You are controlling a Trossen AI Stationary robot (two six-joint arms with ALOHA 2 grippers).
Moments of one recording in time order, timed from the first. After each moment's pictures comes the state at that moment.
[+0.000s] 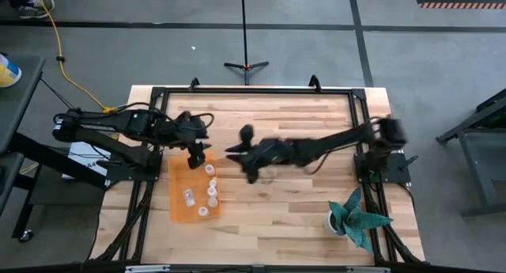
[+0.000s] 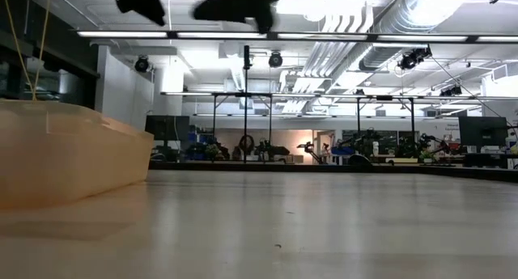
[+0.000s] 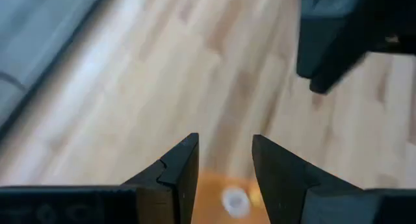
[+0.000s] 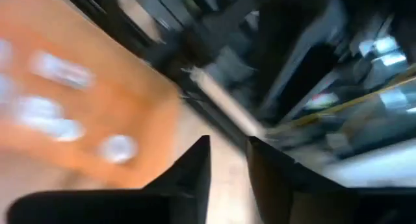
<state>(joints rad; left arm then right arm) -0.11 1.09 1.19 -0.99 -0.31 -0.38 0.11 1.81 1.32 0.21 0.26 -0.76</state>
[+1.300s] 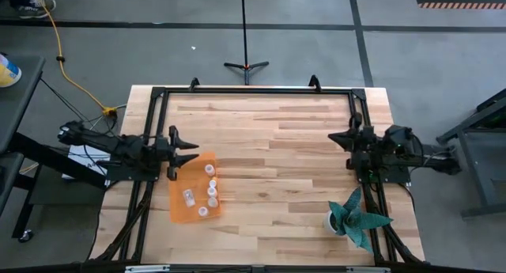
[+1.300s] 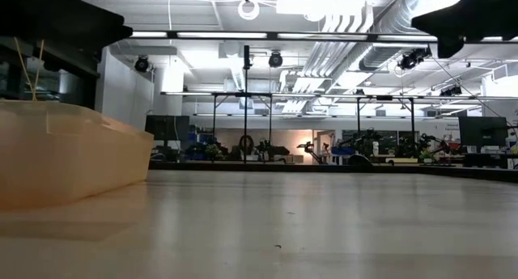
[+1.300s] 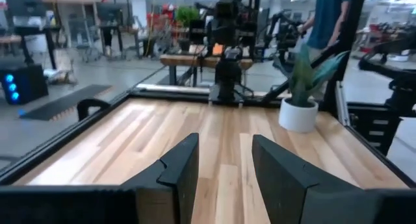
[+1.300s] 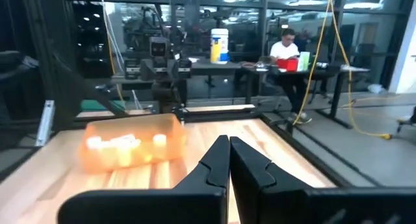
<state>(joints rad) -0.31 0.18 0.16 0.03 -0.42 -0.03 -0.05 0.03 0.26 -0.16 0.12 0.00</state>
